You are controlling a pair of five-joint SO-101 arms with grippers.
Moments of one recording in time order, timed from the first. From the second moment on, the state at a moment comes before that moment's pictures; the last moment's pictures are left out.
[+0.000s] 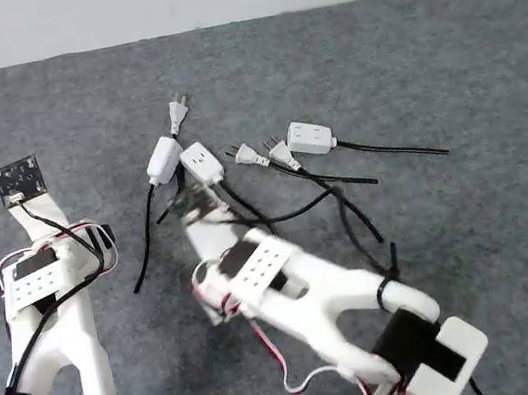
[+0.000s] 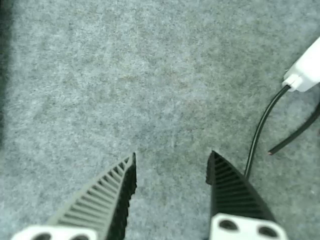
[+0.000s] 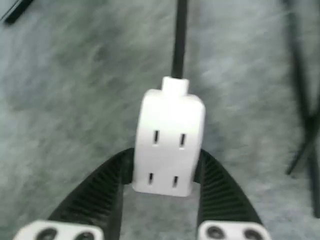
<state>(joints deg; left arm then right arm) -22.5 -11.9 47.3 38.3 3.6 -51.2 3.0 30.8 51.0 -20.1</state>
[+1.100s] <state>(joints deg) -22.5 -11.9 47.1 38.3 3.6 -24.5 4.0 14.4 60.8 -10.5</state>
